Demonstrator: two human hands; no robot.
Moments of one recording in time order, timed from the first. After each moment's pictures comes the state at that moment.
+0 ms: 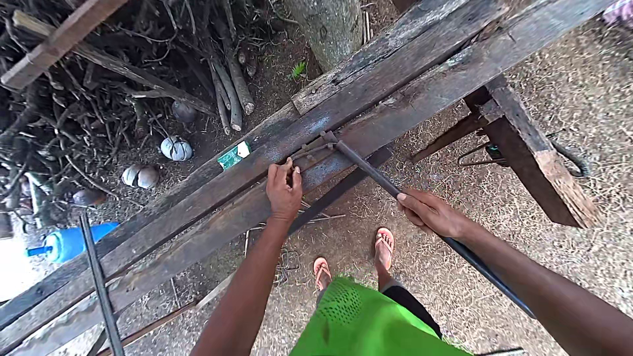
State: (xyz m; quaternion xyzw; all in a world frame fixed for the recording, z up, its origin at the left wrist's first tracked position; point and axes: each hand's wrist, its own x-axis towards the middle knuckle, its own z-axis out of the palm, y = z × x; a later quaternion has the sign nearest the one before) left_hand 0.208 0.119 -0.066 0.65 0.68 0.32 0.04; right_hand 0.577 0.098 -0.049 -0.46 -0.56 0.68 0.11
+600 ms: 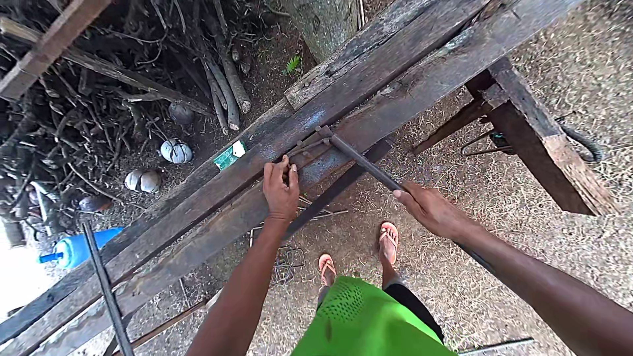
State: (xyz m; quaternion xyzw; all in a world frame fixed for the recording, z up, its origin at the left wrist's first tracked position) left_hand 0.205 0.115 -0.064 0.66 0.68 0.31 0.06; right_hand 0.567 0.089 -0.045 -0.52 -0.70 0.48 0.08
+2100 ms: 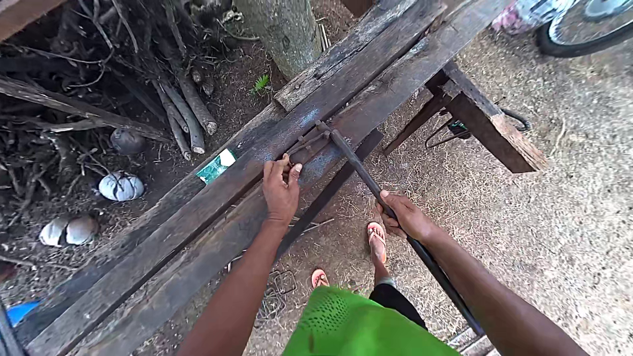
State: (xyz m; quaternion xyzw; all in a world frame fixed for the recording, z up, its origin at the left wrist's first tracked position) left_hand 0.187 0.122 -0.059 0.68 0.61 0.36 0.18; right_hand 0.475 0.017 -0.045 -0.50 -0.36 0.72 0.31
